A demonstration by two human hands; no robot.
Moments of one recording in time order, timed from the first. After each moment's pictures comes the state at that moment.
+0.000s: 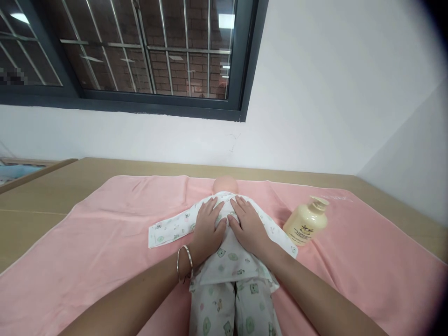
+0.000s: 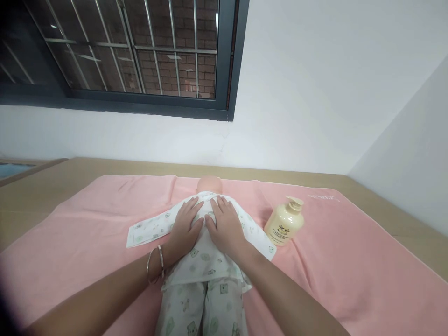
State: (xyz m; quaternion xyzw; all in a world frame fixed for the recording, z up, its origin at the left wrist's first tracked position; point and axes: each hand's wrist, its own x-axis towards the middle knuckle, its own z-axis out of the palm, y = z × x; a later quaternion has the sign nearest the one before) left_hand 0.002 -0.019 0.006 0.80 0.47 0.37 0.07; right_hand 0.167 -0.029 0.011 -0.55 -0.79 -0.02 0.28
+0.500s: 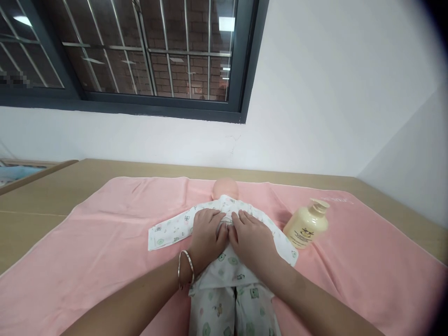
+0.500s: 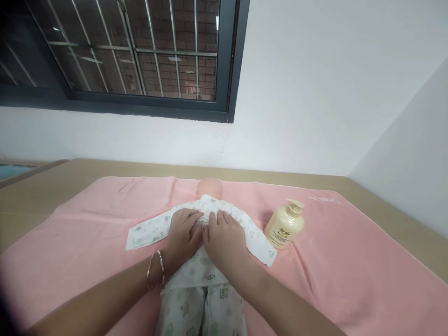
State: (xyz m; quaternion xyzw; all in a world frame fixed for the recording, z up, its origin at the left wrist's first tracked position) left_hand 0.001 -0.033 0.017 0.80 0.43 0.41 -0.02; right_hand 0.151 -0.066 0.034 -0.60 -0.77 -0.11 0.18
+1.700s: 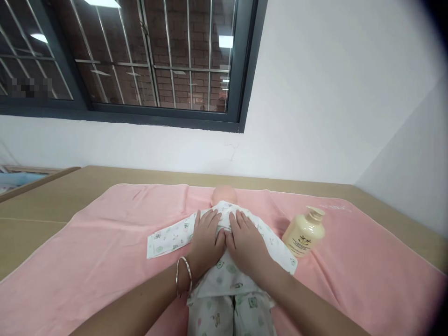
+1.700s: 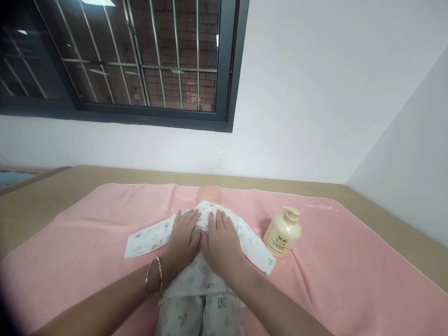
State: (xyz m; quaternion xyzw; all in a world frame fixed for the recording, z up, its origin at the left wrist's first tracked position) left_hand 0.000 -0.025 0.010 0.82 0.46 0.35 -0.02; right_hand 0.146 -0.054 0.023 -0.59 -0.78 -0.10 0.18
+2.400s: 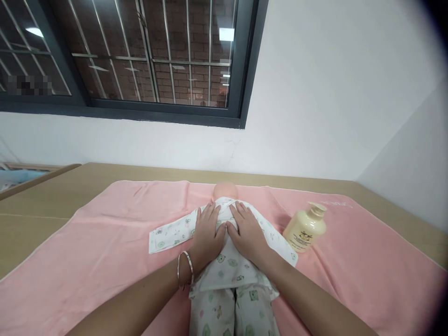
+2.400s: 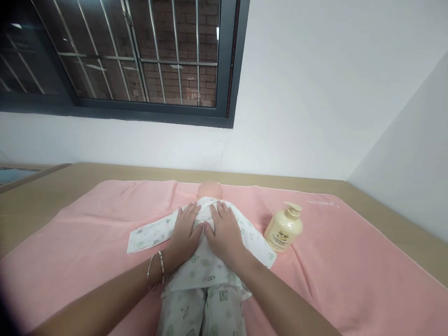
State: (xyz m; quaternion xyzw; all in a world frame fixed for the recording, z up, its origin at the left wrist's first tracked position) left_hand 0.001 -0.020 0.004 0.80 0.49 0.34 0.05; right_hand 0.158 -0.032 0.012 -0.57 -0.78 -0.03 0.25
